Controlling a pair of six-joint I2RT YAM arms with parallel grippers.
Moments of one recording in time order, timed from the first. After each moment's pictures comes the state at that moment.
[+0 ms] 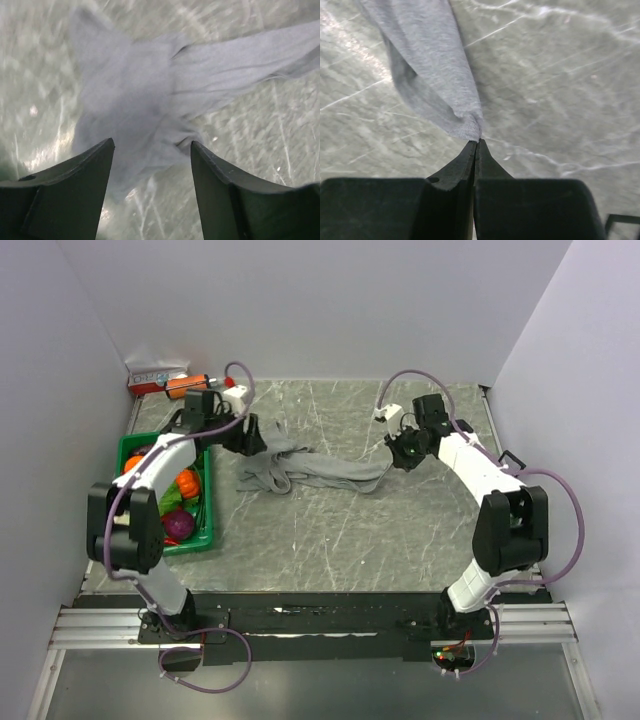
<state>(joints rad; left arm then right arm) -0.13 1.69 1.27 -0.30 0.57 0.09 0.17 1.63 1.29 -0.66 -0.30 -0.55</state>
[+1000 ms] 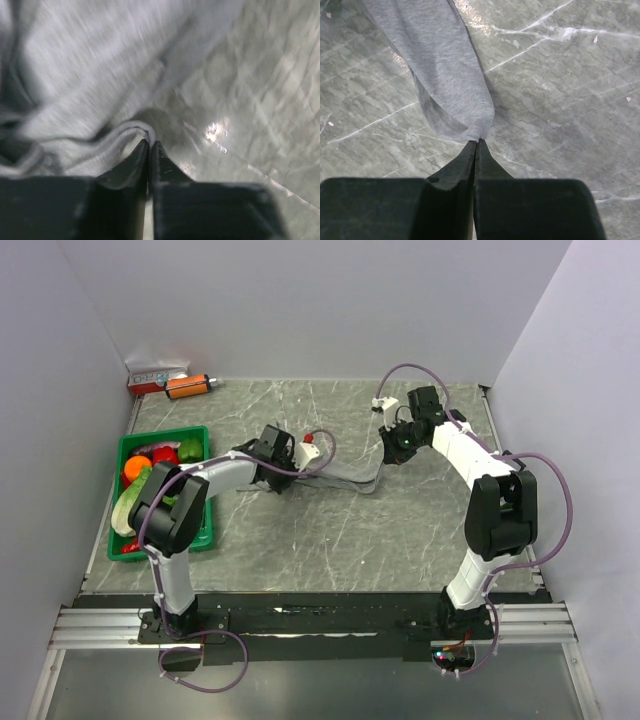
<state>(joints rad) -0.51 1.88 1.19 -0.27 0.19 0.47 0.17 1.76 1.41 -0.70 -0.41 -0.44</state>
